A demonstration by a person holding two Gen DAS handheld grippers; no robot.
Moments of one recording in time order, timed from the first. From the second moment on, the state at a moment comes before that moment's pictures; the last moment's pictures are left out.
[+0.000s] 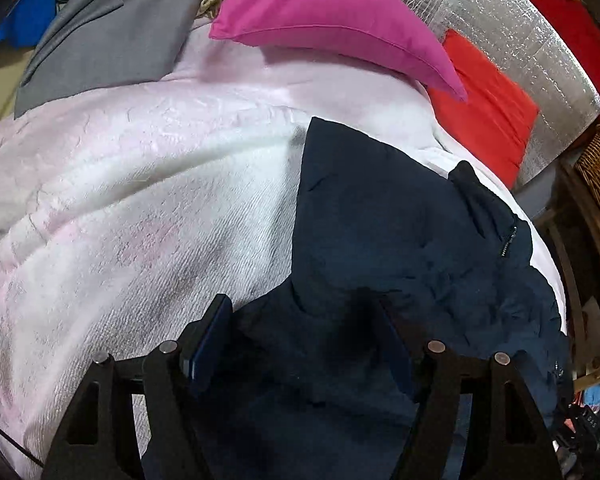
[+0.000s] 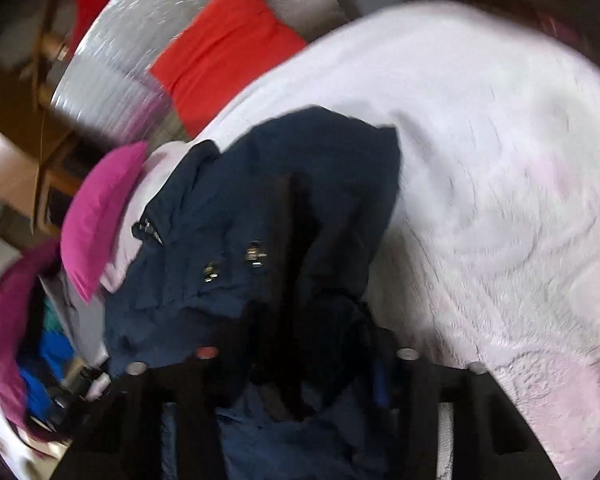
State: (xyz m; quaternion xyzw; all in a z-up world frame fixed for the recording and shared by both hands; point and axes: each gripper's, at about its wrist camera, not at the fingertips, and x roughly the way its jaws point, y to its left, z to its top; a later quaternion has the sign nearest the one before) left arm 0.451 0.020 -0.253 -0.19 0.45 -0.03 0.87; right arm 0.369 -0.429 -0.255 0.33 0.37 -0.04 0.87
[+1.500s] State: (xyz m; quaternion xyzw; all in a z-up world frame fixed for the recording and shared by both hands) left arm 0.166 0.113 -0.257 -0.08 0.50 -0.03 0.86; right arm 0.119 -0.381 -0.262 0.27 0.39 0.03 0.88
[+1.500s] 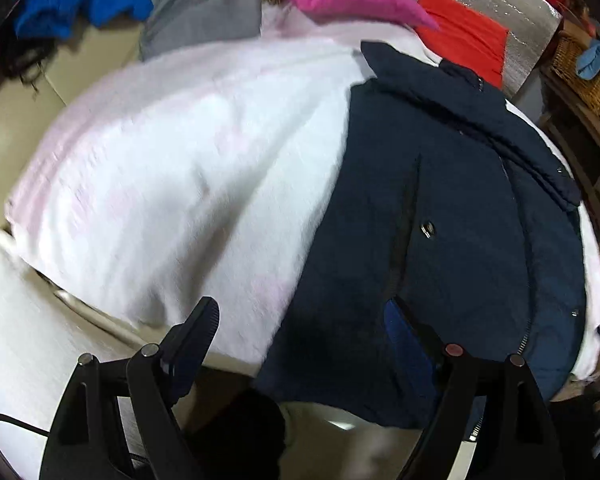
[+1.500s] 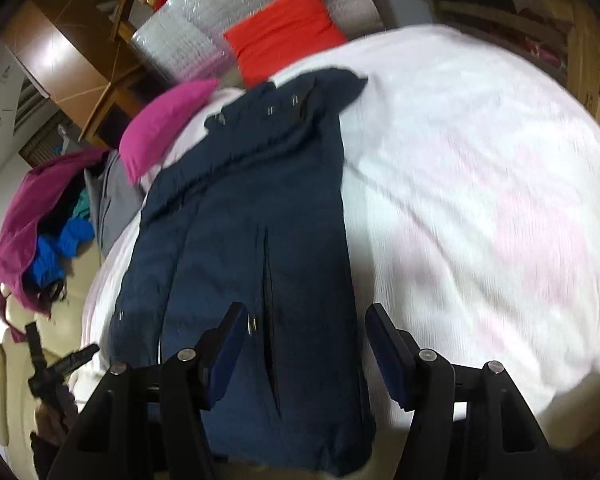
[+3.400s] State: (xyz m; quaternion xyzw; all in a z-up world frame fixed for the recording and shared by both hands) left arm 0.187 0.076 -0.302 -0.11 0.57 -0.12 0.81; right arm 0.124 -0.306 -0.330 0.15 0.50 0.10 0.85
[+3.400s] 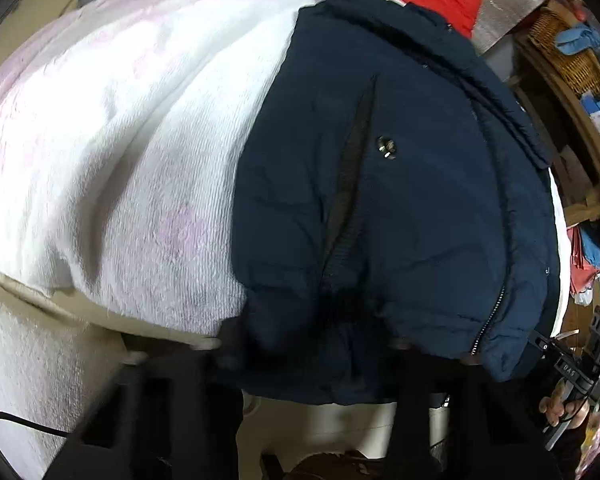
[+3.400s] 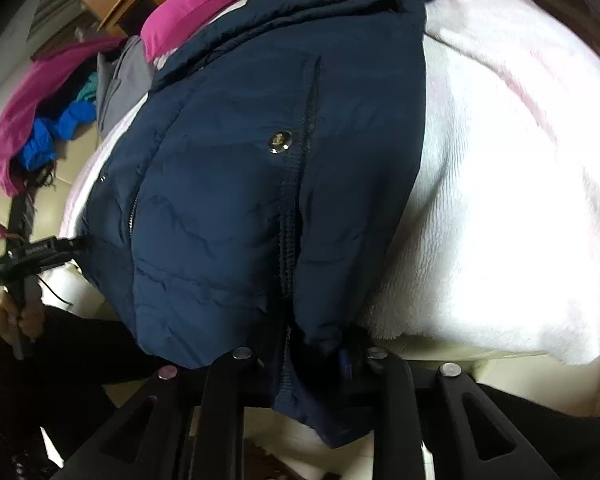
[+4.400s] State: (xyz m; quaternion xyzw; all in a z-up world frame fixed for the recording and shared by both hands) left arm 0.255 0.020 -0.181 -0.06 0.32 -0.10 0.94; right arm 0.218 -0.371 -0.222 0.27 0.28 0.08 0.92
